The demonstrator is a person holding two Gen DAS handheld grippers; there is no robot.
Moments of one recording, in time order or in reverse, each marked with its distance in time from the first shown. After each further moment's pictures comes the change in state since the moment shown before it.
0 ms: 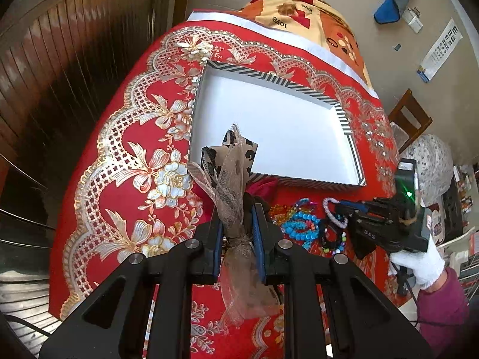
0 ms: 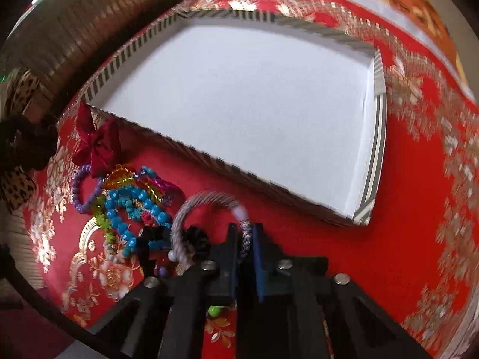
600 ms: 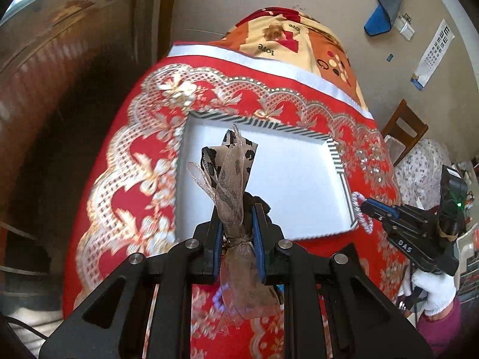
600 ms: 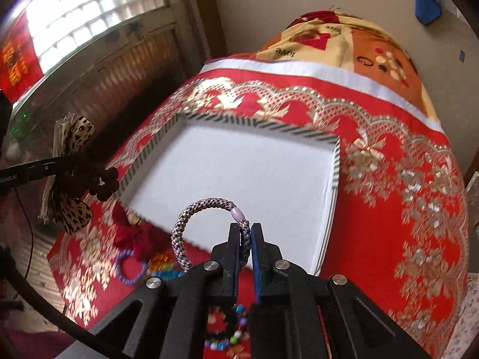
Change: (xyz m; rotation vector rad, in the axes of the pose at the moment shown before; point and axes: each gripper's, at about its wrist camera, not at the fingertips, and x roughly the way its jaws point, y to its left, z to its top) left arm 0.007 -0.022 0.079 0.066 -0.070 -0.022; right arm -0.087 -0.016 0.049 0.126 -0.284 -0.022
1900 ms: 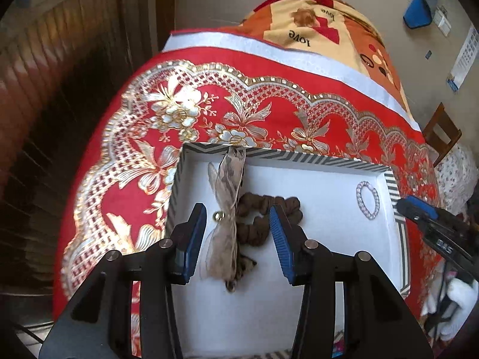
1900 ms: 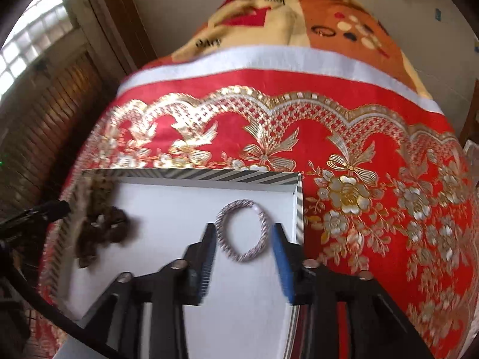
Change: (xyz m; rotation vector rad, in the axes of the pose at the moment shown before) left arm 0.126 0.012 0.067 0.005 0.012 0.133; right arm 0.081 -0.073 0.063 0.205 0.001 -0.101
